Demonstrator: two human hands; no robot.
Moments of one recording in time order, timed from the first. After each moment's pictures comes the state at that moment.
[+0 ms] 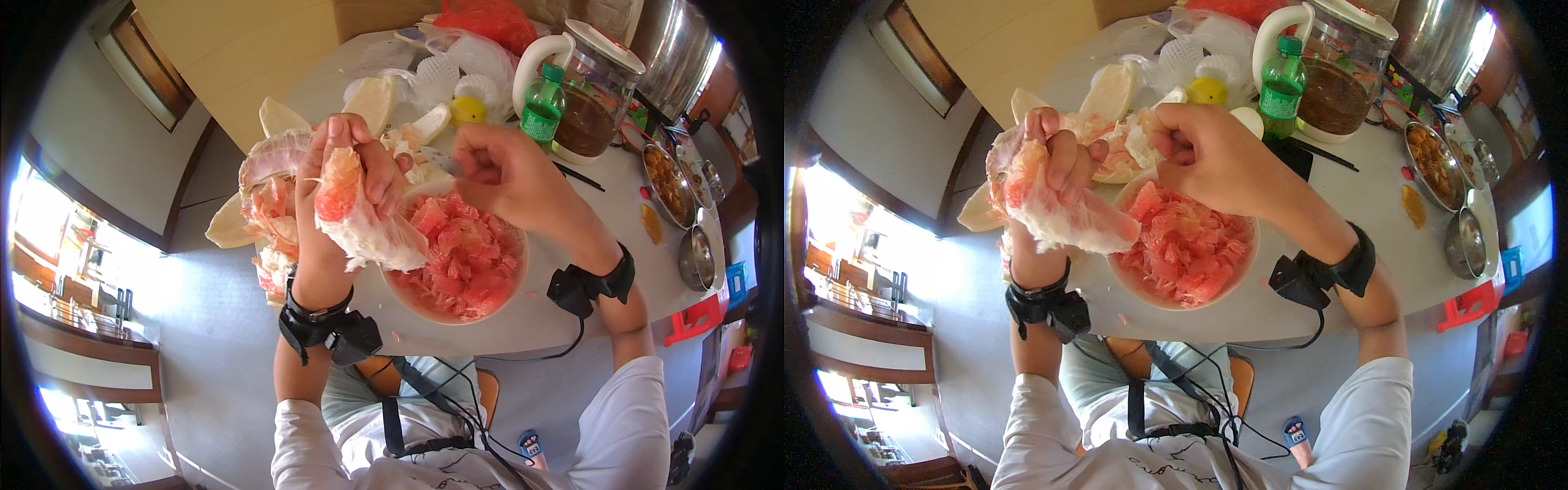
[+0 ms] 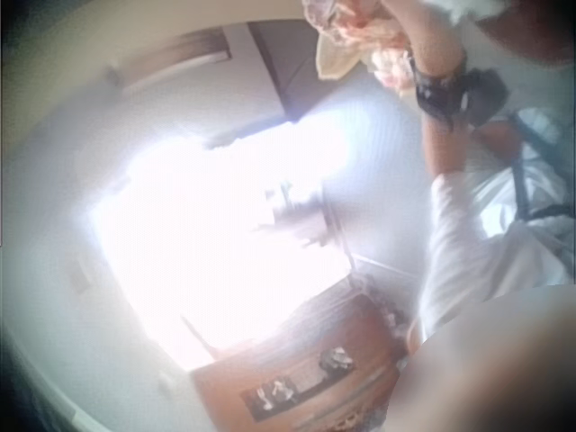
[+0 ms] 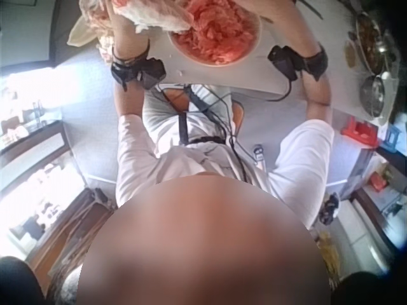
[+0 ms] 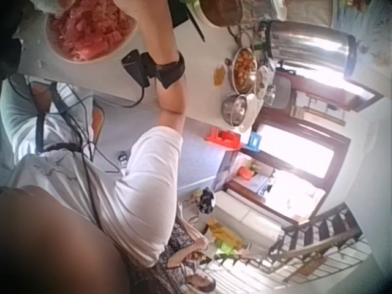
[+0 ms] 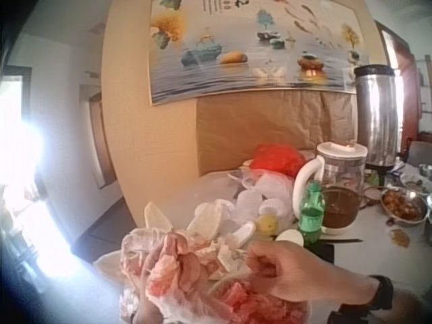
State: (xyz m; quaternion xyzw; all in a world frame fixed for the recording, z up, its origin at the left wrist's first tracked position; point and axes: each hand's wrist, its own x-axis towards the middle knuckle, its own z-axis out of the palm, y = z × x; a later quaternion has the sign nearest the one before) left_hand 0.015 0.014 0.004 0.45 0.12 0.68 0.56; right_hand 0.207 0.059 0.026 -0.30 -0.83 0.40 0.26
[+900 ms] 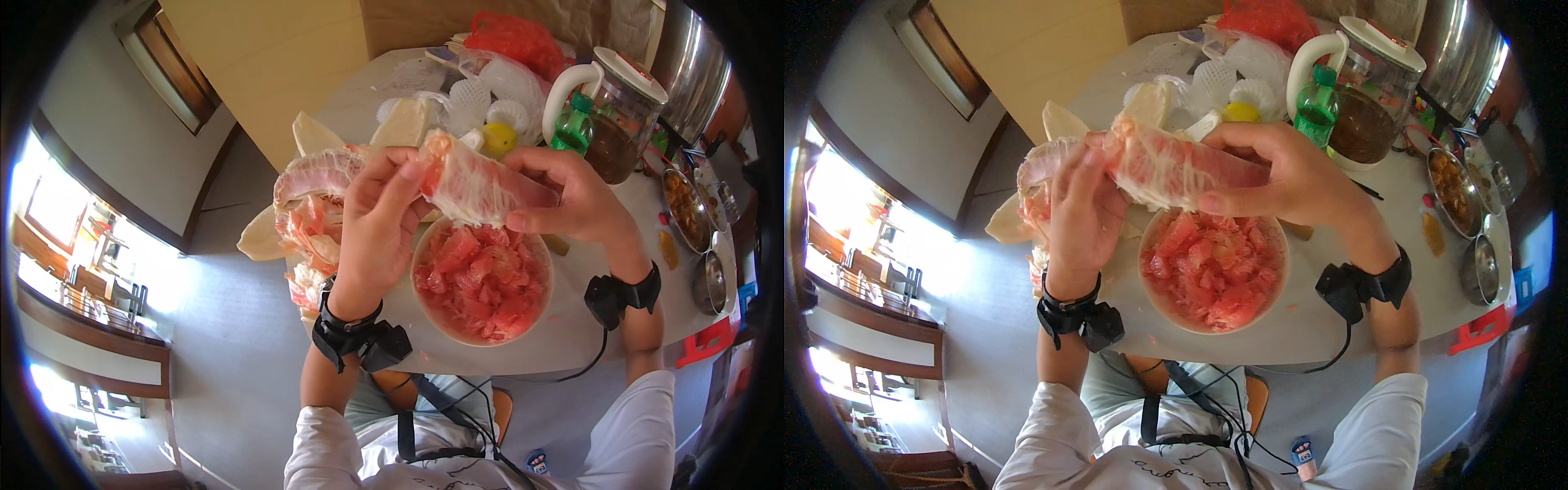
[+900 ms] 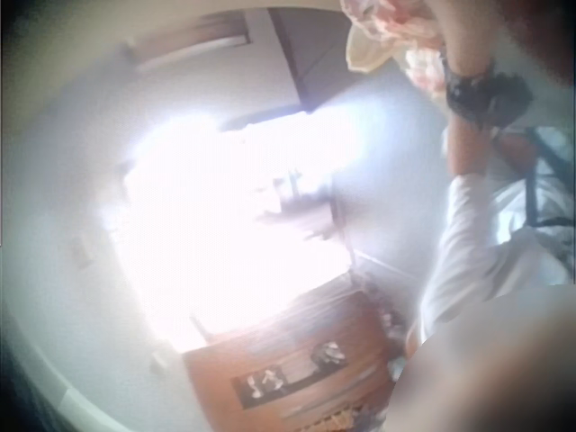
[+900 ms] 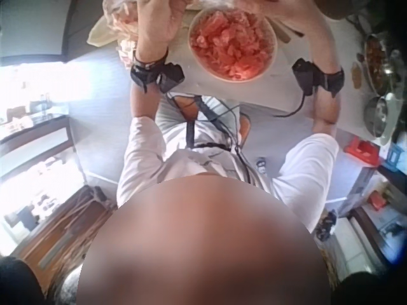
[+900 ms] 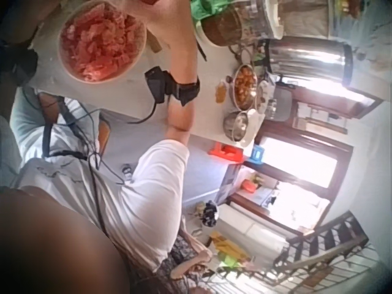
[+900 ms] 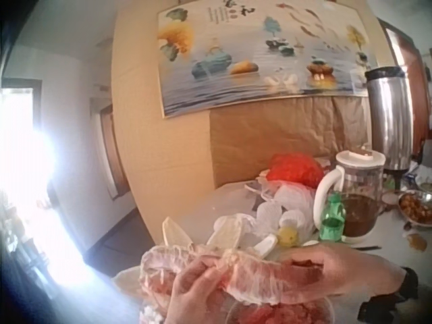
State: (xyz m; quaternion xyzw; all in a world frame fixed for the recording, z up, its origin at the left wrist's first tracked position) left_hand 0.009 0.014 0.001 0.42 0.20 0.69 0.56; right_hand 0.222 0.071 0.047 -0.24 -0.82 0.45 0.27
